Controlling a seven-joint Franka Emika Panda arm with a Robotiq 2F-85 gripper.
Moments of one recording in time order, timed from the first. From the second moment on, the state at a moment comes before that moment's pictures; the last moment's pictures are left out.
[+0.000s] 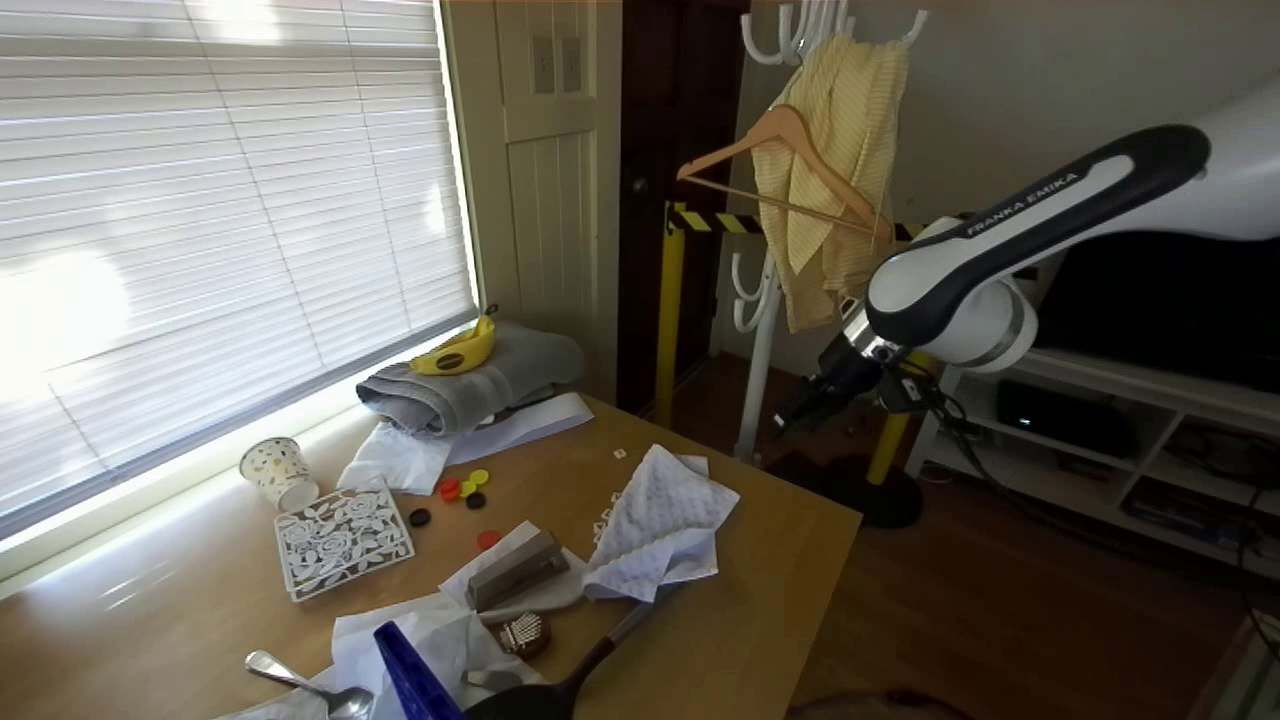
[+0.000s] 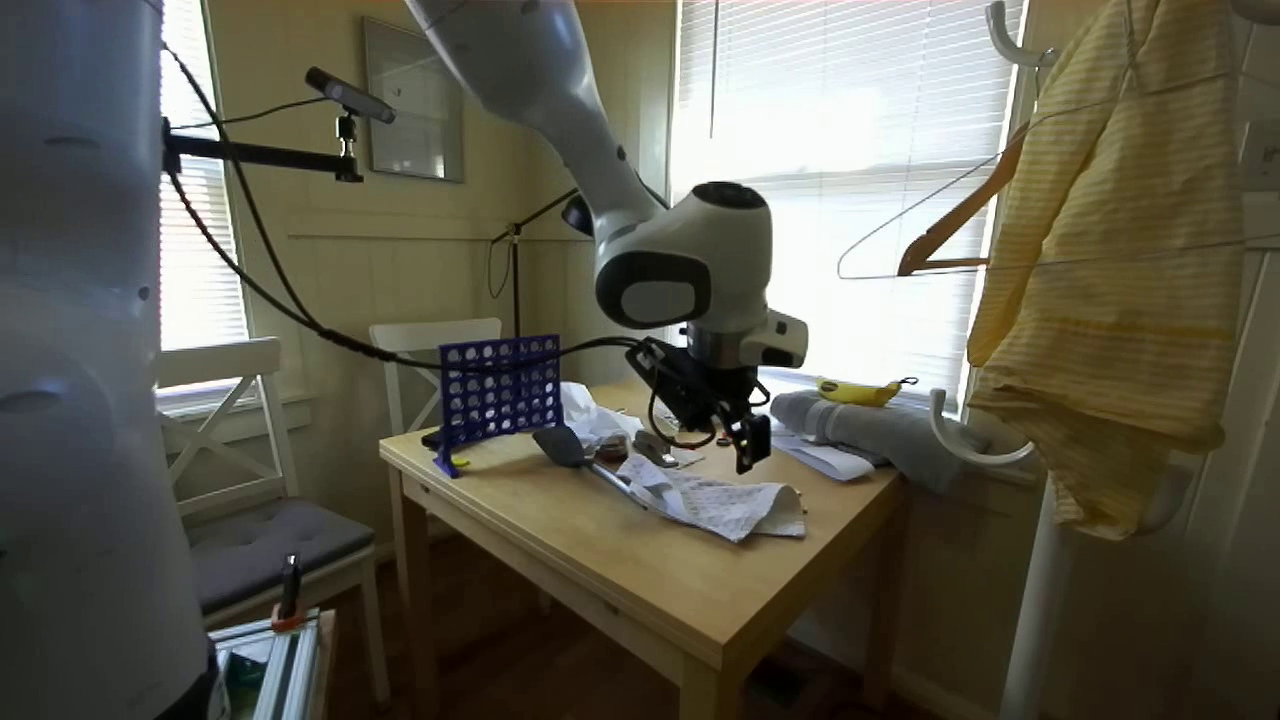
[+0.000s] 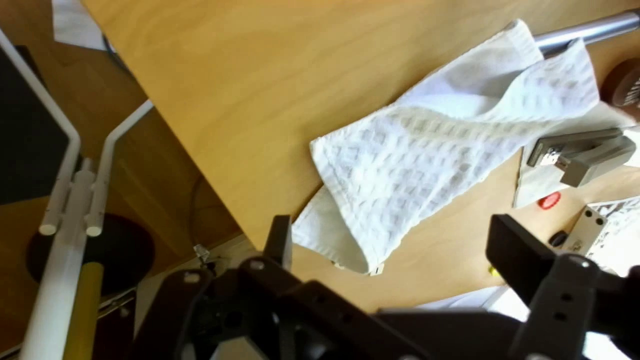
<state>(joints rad) 0.25 0.15 0.02 -2.33 0.74 2.77 -0.42</state>
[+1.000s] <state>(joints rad) 0.06 0.55 0.18 -2.01 0.67 2.63 -0.44</state>
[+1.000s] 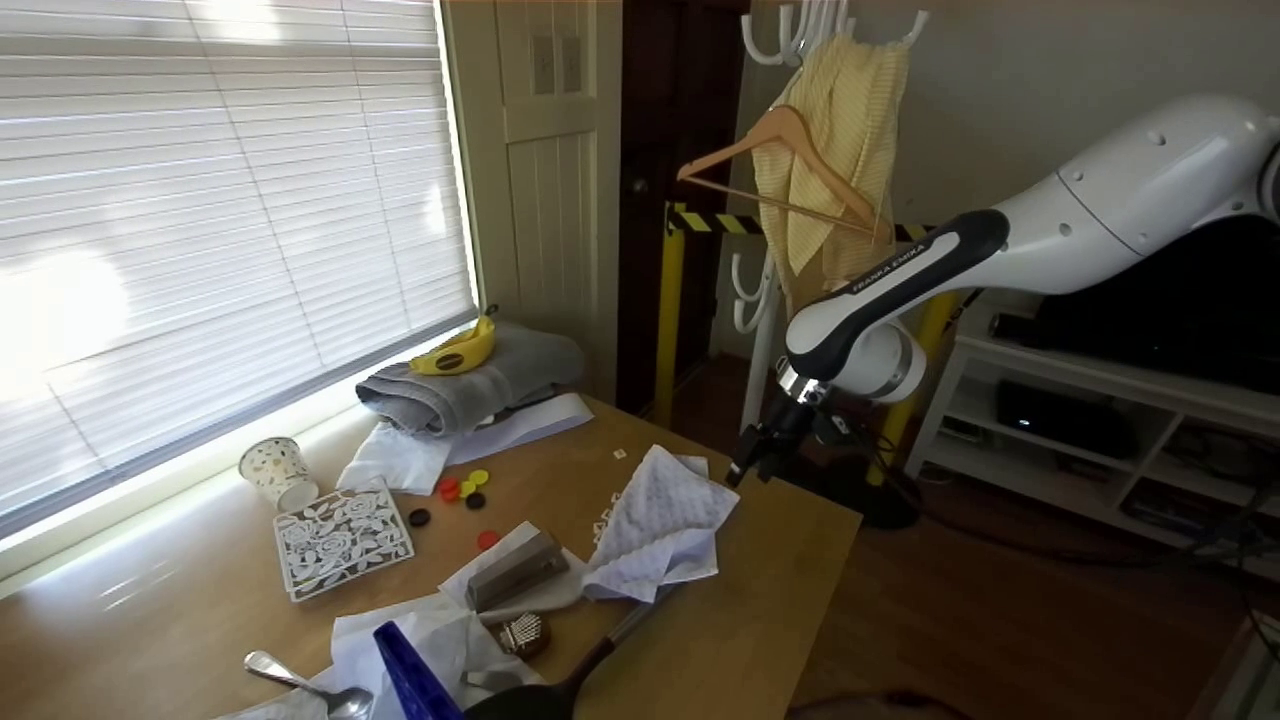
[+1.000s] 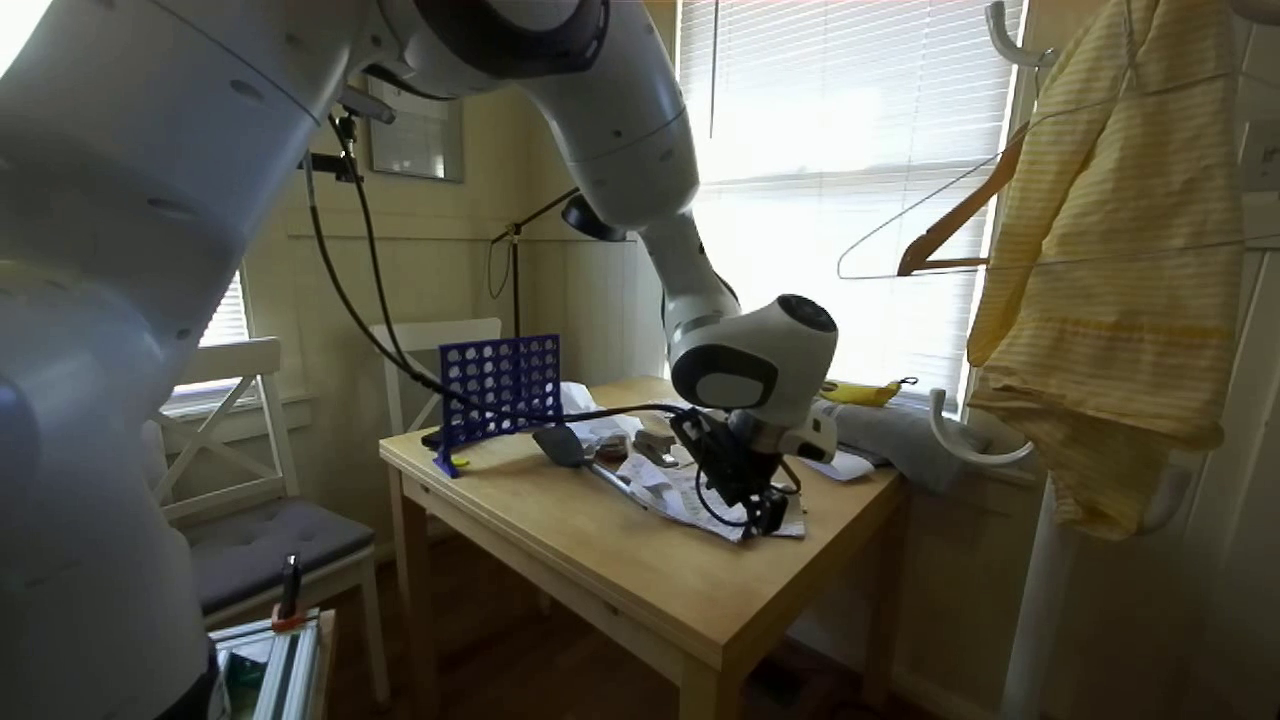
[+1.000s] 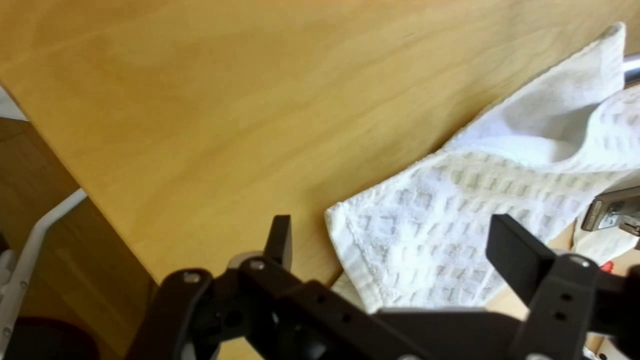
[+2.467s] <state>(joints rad) -0.02 0.64 0.27 -1.94 0.58 2.65 -0.39</state>
